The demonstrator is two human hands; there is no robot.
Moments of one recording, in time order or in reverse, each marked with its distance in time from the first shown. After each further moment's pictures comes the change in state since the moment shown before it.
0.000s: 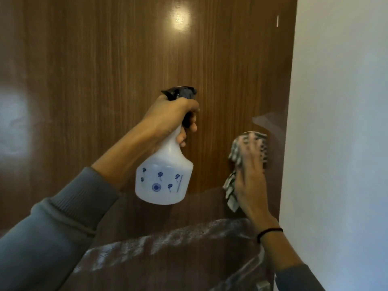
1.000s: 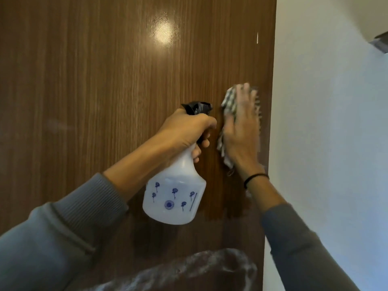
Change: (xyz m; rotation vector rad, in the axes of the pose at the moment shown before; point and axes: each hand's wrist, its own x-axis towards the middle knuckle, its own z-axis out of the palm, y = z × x) left_hand 0.046 0.004 0.058 -0.039 -0.139 -0.019; right_hand 0.159 -0.001 -0.014 -0.077 0.171 -0.060
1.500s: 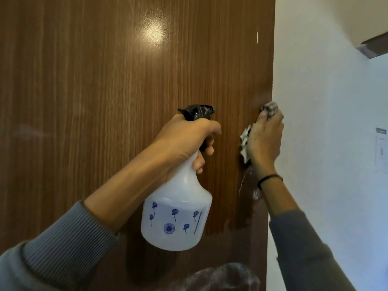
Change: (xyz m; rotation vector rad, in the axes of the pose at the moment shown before) left_hand 0.009 -0.010 -0.006 -0.076 -0.094 0.026; right_hand 0.014 0.039 -0.015 -0.054 0.234 0.543
